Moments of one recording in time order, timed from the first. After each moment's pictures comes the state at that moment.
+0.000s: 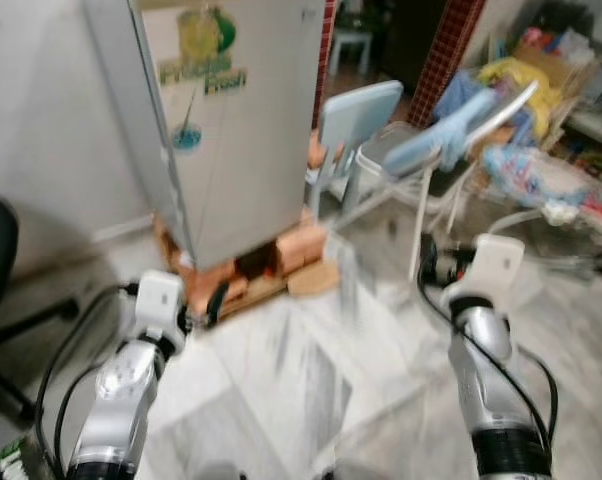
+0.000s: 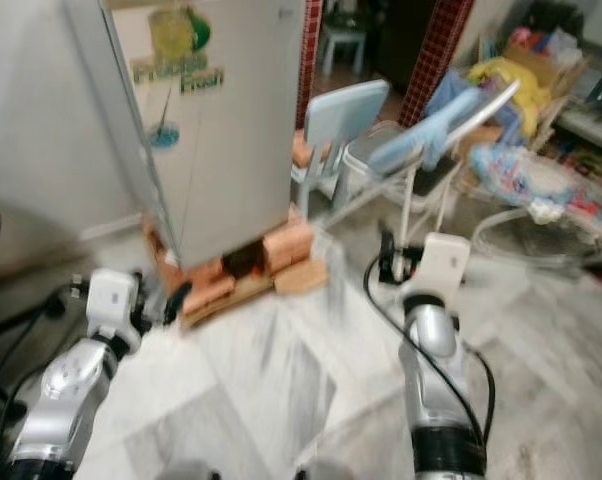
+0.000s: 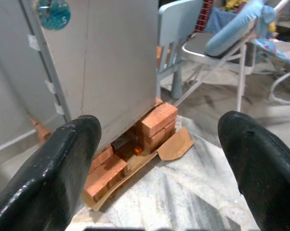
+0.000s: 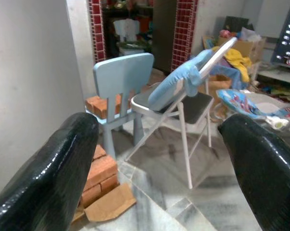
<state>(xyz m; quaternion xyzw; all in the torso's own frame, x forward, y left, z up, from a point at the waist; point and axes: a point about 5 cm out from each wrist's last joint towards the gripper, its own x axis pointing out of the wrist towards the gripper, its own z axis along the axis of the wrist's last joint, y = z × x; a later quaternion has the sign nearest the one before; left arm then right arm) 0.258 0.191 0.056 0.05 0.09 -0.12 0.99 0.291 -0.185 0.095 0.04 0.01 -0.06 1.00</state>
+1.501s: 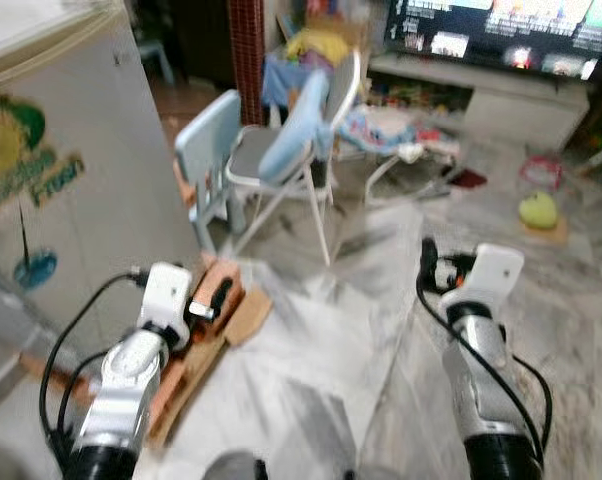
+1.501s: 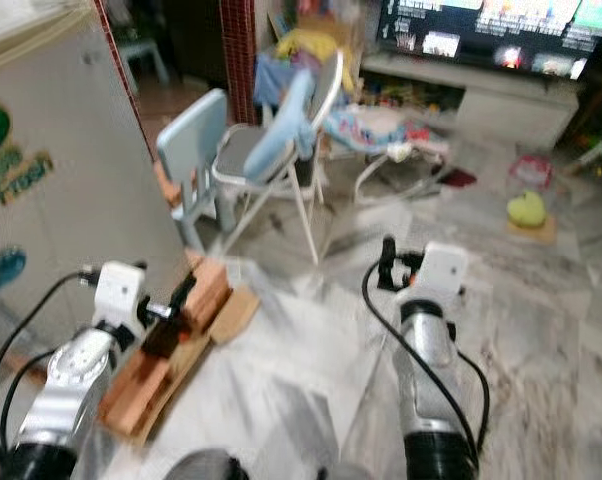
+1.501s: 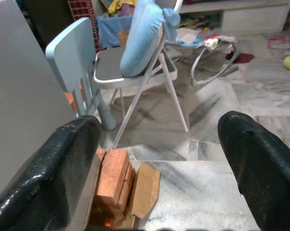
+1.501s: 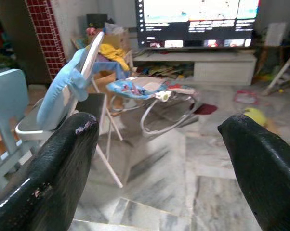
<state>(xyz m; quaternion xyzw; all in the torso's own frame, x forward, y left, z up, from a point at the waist) 0.266 0.191 0.059 0.09 0.10 -0.12 0.98 0.279 -0.186 0.086 0.05 0.01 -0.09 0.99</state>
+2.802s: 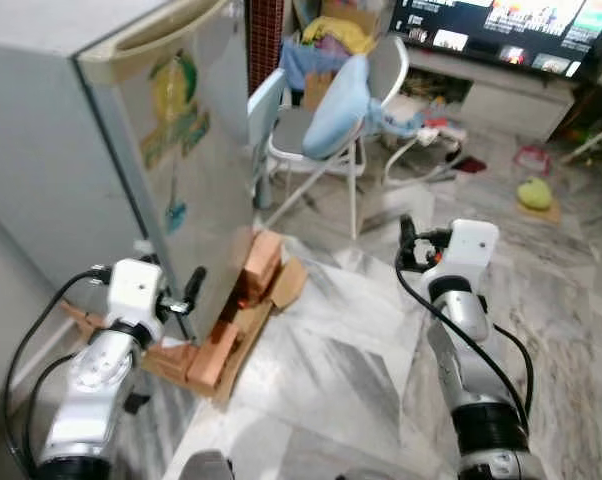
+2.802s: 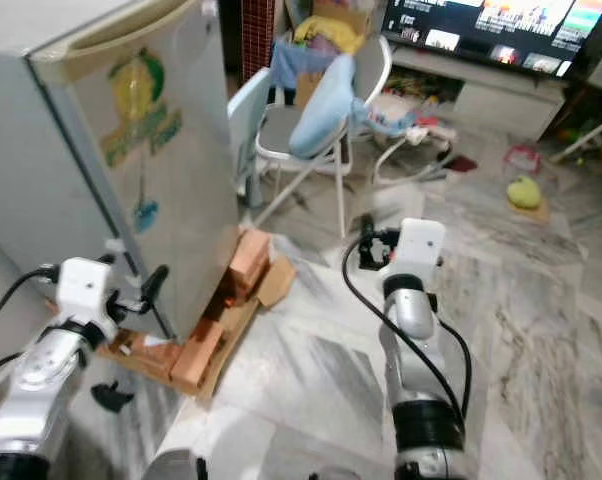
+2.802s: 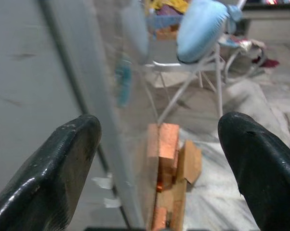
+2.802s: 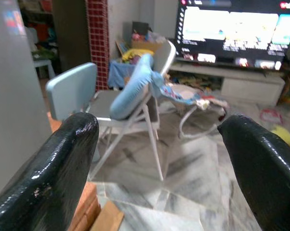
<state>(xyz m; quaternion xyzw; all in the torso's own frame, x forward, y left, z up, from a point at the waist) 0.260 0.206 0.074 0.07 0.07 -0.10 0.99 0.308 -0.176 0.111 0.02 -0.02 -0.05 1.00</state>
